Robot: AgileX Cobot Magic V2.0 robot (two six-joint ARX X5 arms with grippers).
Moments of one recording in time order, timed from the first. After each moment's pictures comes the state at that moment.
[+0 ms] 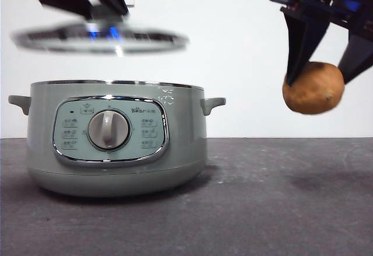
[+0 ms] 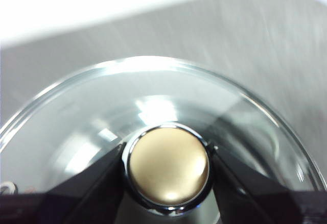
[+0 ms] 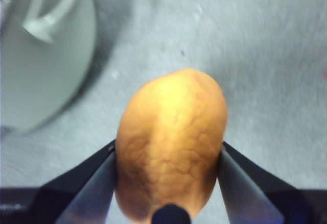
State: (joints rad) left arm -0.46 1.17 1.03 -0.24 0.03 -0.02; right arm 0.52 1.22 0.99 -0.72 0.05 0.30
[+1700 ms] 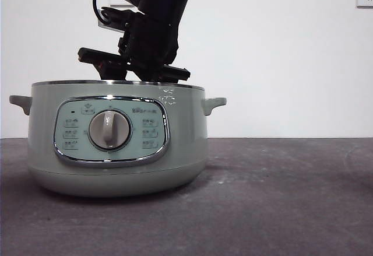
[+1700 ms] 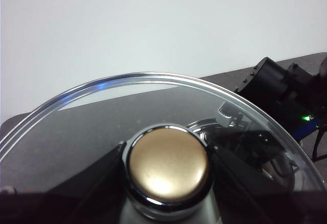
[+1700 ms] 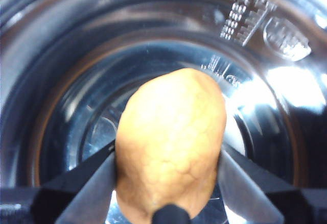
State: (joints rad) left arm -0.46 0.46 1.03 -0.75 -0.23 0.02; right arm 0.82 2.11 1.82 -0.69 0.03 0.06
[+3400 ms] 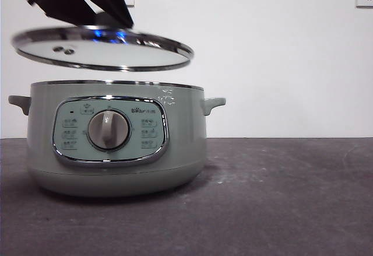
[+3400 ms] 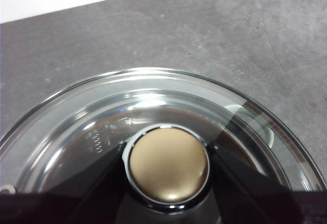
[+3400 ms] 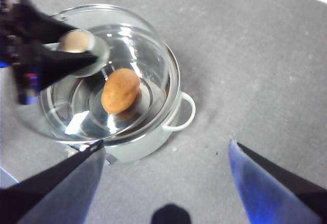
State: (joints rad) left arm -0.47 1.27 1.03 -0.23 0.07 -0.05; right arm 0.75 1.37 1.83 -1.19 0.14 0.08
